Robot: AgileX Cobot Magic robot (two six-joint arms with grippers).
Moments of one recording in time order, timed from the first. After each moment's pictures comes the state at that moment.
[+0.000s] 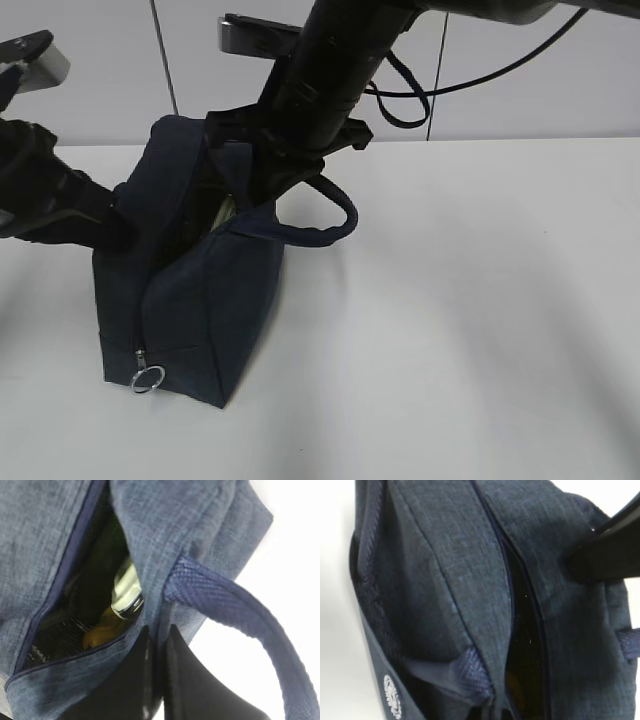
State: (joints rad) left arm -0.22 1.42 -0.98 -0.57 0.79 0.51; right arm 0.53 2.06 -1.92 0.35 1.12 -0.03
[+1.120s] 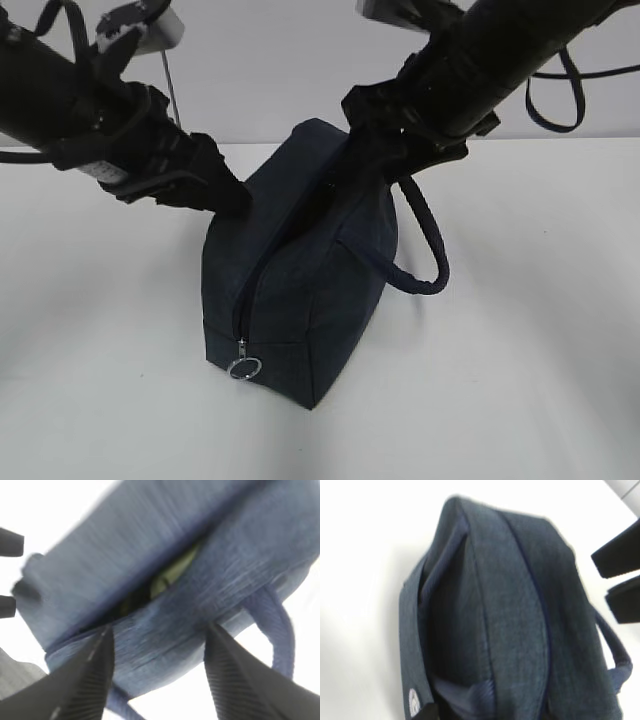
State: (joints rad) left arm -0.39 1.53 -1.15 -0.62 0.74 0.53; right arm 0.35 1.72 -1.50 0.50 0.96 -0.32
